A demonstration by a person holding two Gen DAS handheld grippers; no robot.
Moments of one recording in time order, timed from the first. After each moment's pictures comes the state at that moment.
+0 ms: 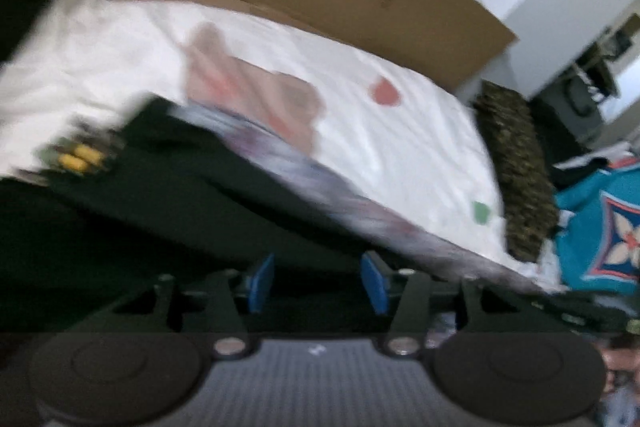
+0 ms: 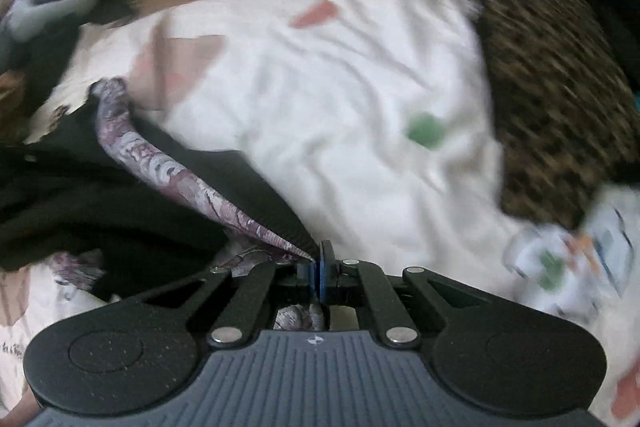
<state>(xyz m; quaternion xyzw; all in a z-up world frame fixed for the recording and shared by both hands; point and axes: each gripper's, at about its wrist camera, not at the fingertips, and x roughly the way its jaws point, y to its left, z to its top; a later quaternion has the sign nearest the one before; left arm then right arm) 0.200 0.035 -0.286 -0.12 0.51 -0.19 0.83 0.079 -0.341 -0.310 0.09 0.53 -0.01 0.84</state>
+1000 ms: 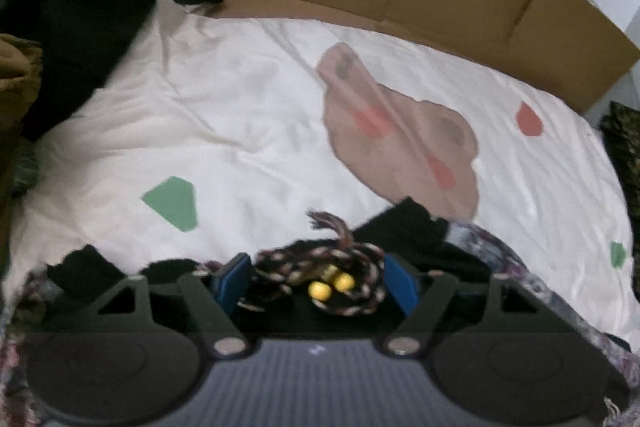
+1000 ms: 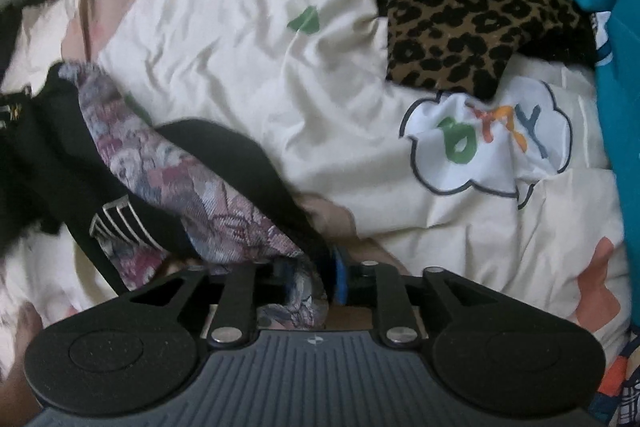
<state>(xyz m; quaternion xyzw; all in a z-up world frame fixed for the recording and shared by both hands) 0.247 0.067 -0.315 -0.04 0.51 -0.04 0.86 0.030 -0.399 -0.325 0.13 0.61 -0.06 0.78</state>
